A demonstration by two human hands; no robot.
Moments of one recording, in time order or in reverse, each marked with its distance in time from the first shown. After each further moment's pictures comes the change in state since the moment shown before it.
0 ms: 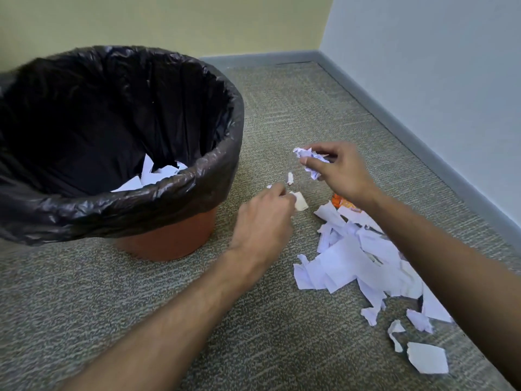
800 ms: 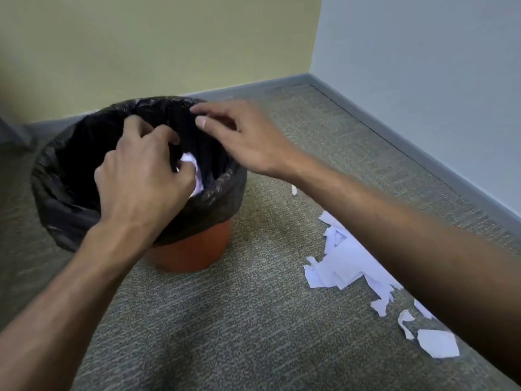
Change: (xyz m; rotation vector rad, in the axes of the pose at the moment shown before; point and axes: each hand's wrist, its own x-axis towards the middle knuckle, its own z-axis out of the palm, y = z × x) left_hand -0.025 -0.079 -0.154 0.177 0.384 -0.330; right_hand -0.006 -0.188 0.046 -0.023 -0.137 -0.437
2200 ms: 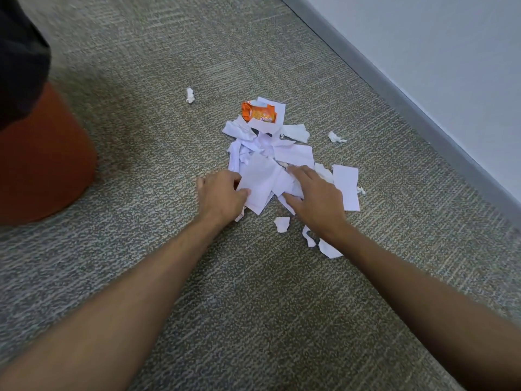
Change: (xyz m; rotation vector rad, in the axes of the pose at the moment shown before) left_hand -0.166 0.179 0.256 -0.456 -0.769 -0.019; right_hand -0.337 0.232 -0.041 -0.668 -0.140 0.747
